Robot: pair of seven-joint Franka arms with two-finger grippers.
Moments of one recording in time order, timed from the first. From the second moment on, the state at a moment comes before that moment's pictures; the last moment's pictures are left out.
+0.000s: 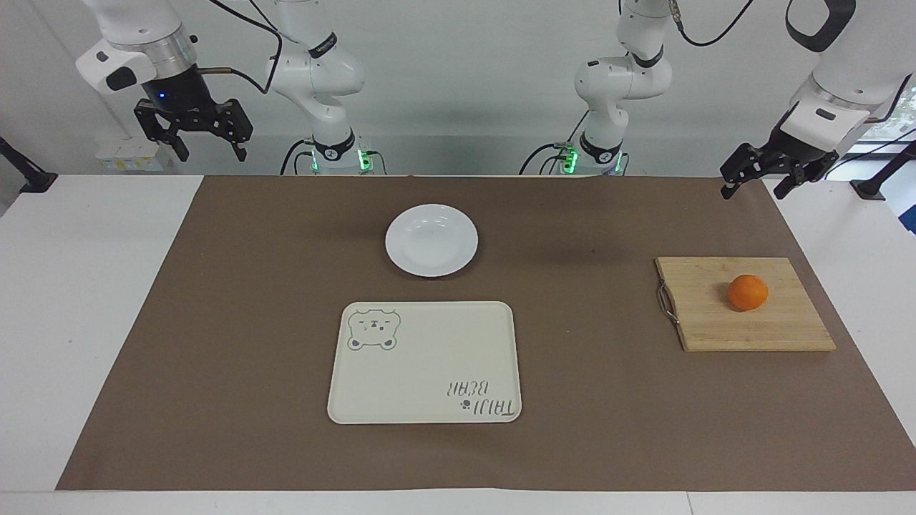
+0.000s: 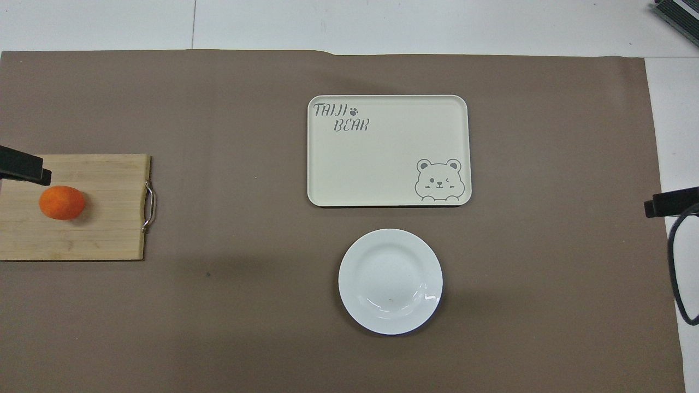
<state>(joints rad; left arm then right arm) 0.03 0.03 -0.01 -1.49 -0.02 1.50 0.07 0.02 -0.11 -0.07 -1.59 -0.03 1.48 -0.07</state>
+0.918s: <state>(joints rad) 0.03 0.02 -0.01 -1.49 -0.02 1.50 0.07 0.02 -0.09 -0.07 -1.58 -0.03 1.47 -0.07</state>
